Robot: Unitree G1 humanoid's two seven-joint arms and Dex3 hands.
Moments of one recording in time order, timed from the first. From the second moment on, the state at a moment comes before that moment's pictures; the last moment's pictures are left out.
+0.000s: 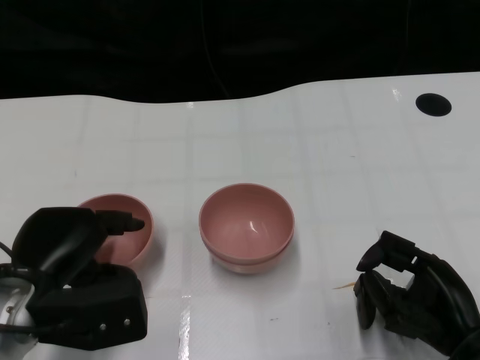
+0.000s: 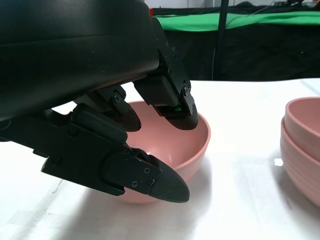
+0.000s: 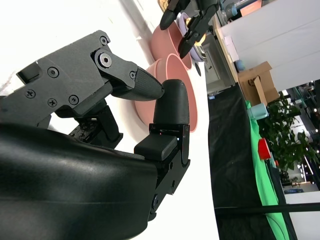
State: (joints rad) left arm -0.23 0.45 -0.24 0.40 0.74 -0.25 0.13; right arm -0.07 -0.03 -0.10 0.46 0.38 -0.17 0.66
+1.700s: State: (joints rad) left arm -0.33 0.39 -0.29 0.86 0.58 -0.53 0.43; right arm -0.04 0.00 -0.10 0.45 0.37 -0.19 0.64
